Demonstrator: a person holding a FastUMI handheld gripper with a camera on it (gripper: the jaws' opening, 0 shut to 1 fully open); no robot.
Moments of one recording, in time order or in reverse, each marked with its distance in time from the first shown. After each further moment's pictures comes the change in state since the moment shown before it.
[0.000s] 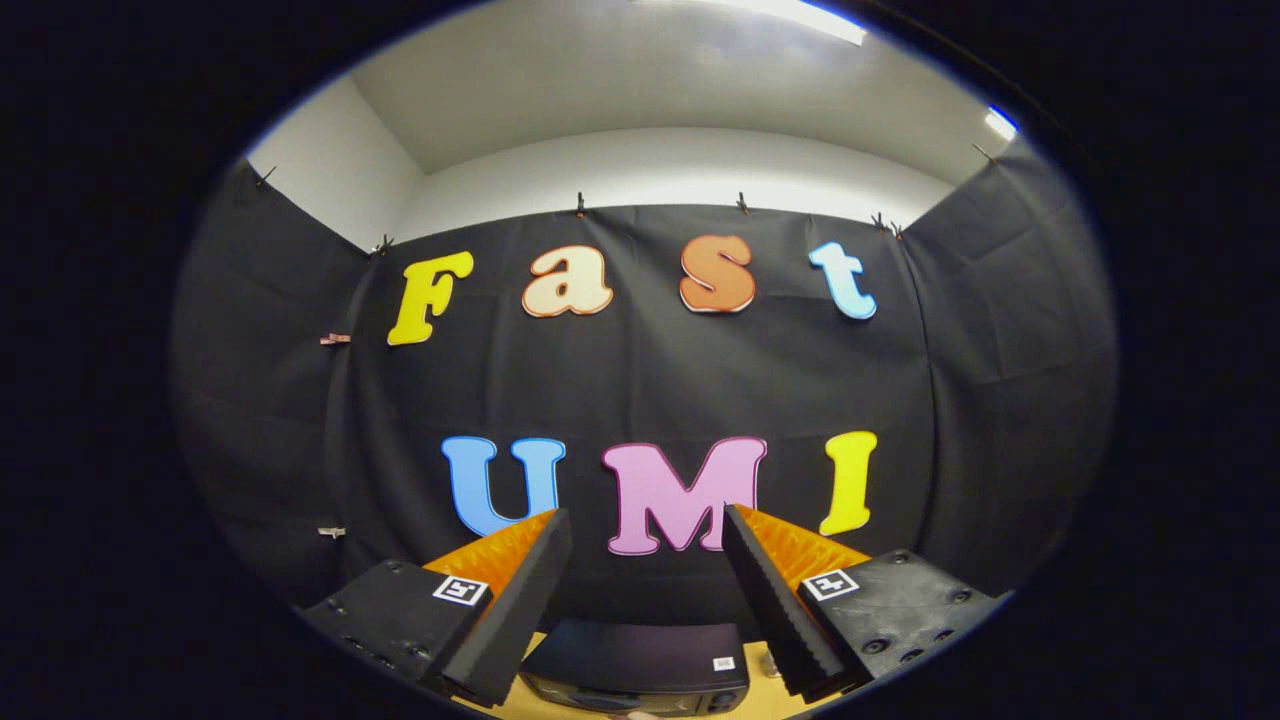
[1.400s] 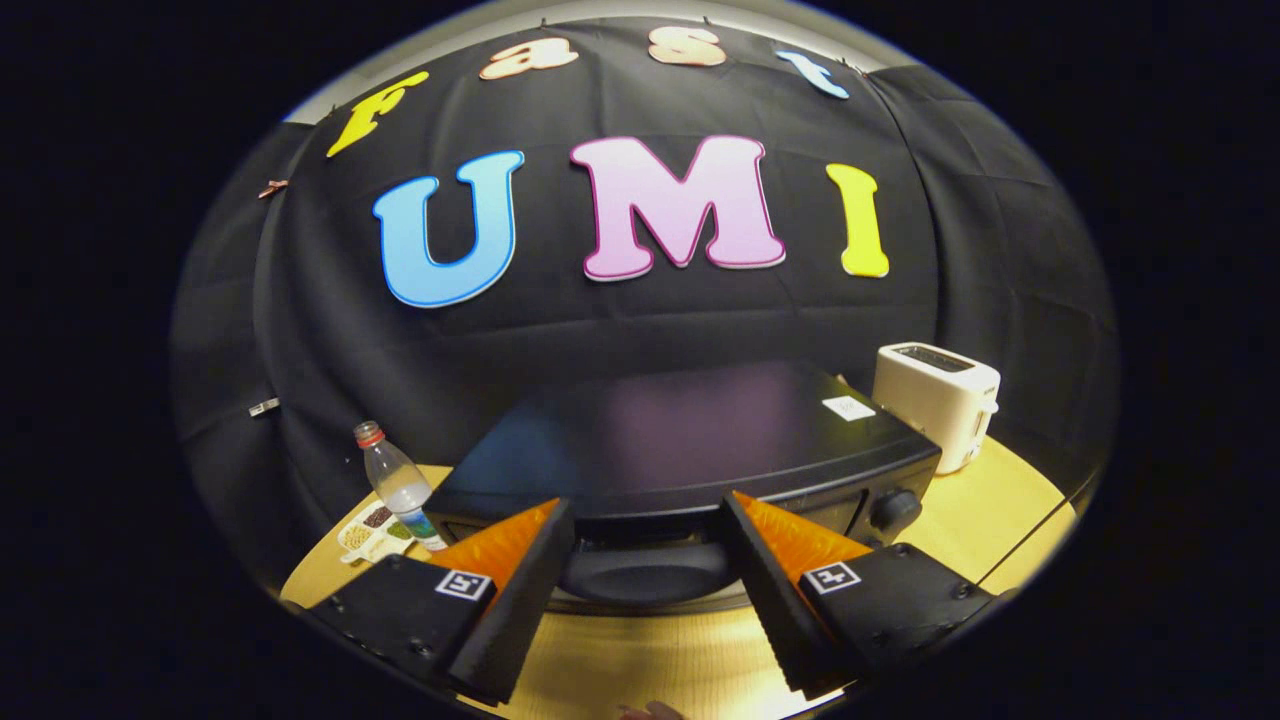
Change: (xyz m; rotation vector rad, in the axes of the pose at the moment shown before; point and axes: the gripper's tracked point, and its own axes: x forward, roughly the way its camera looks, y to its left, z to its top) arm 0.019 0.017 -0.398 -0.007 0.453 -0.162
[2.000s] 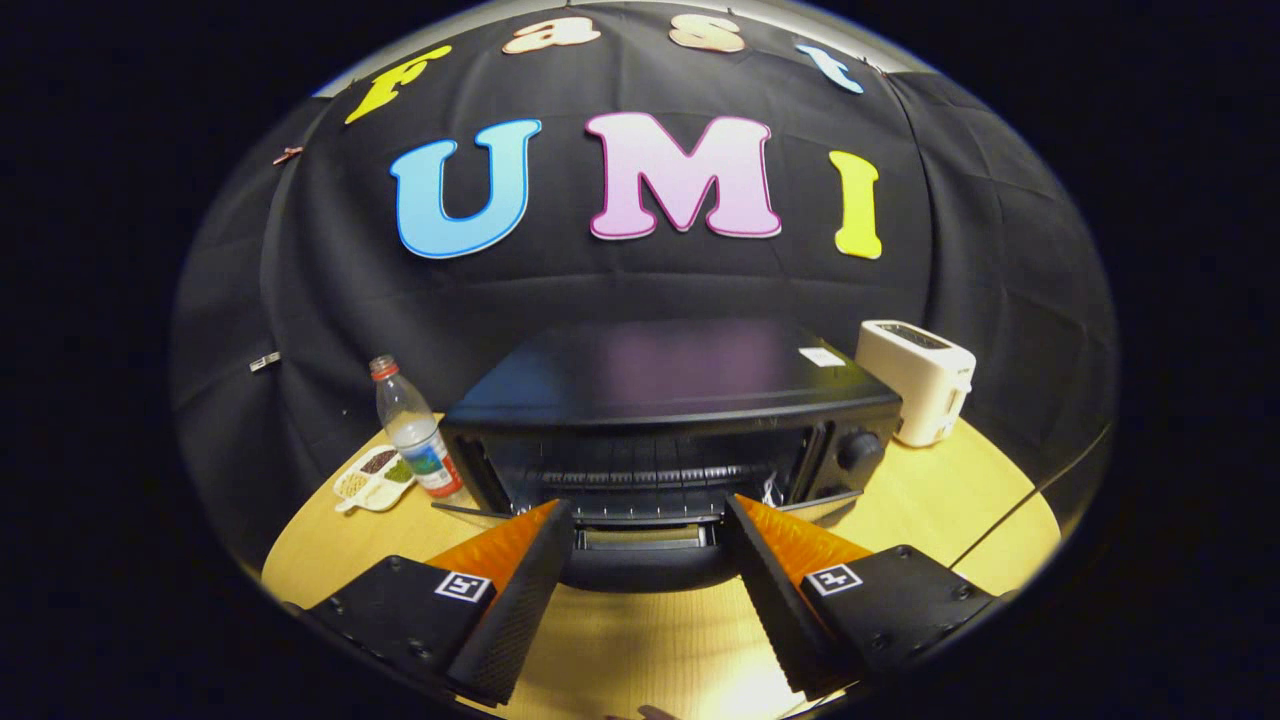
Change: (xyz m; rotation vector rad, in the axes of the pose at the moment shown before) arm -0.060 -0.010 -0.051 -0.011 0.149 -0.013
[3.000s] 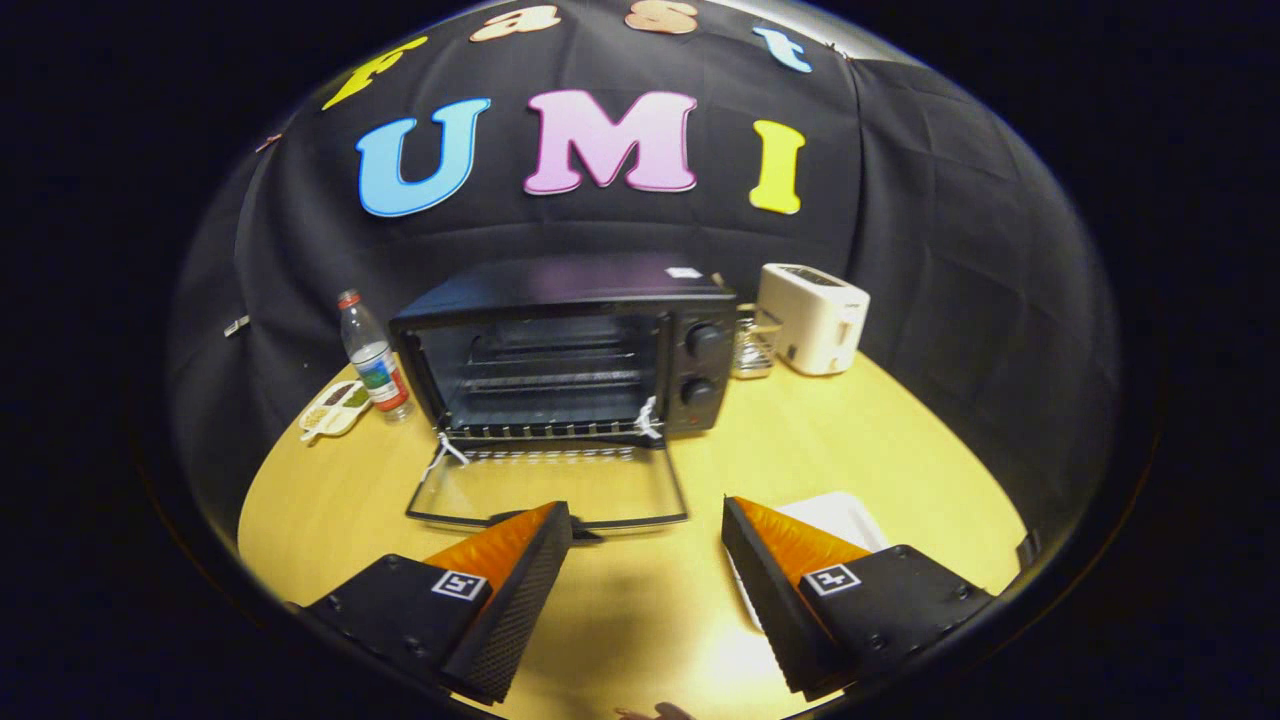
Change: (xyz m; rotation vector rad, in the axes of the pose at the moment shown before) arm -0.112 -0.118 -0.040 -0.034 0.100 -0.183
